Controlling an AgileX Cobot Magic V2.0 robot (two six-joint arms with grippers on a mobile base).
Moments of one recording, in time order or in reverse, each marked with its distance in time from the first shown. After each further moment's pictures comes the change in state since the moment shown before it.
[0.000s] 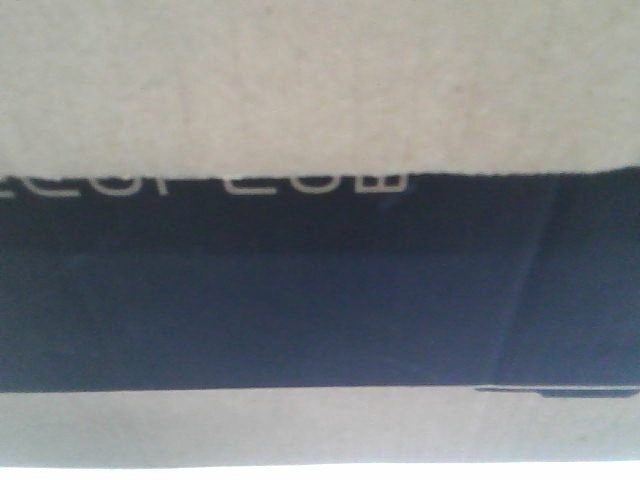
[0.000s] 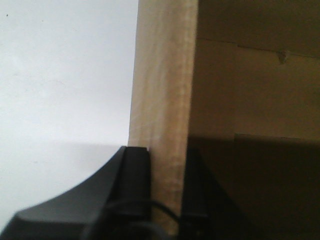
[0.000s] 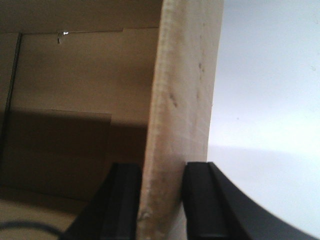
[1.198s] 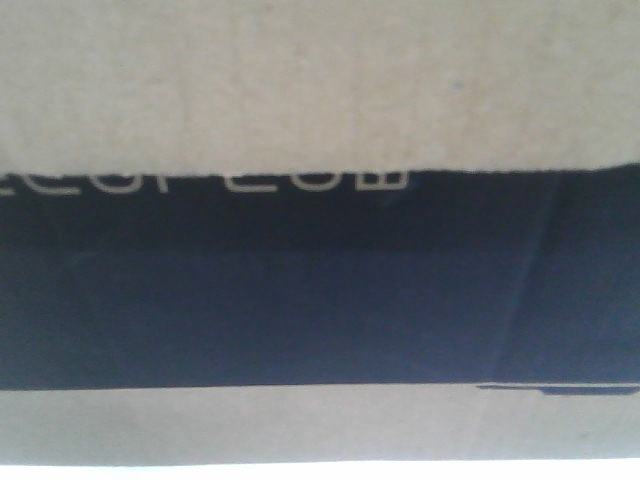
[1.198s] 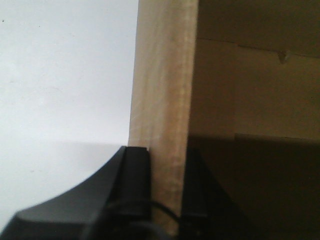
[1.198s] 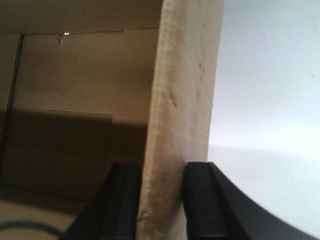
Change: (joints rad) left arm 0.000 0.000 0.000 0.000 0.000 0.000; right arm 0.000 0.000 0.000 0.000 -0.002 0.000
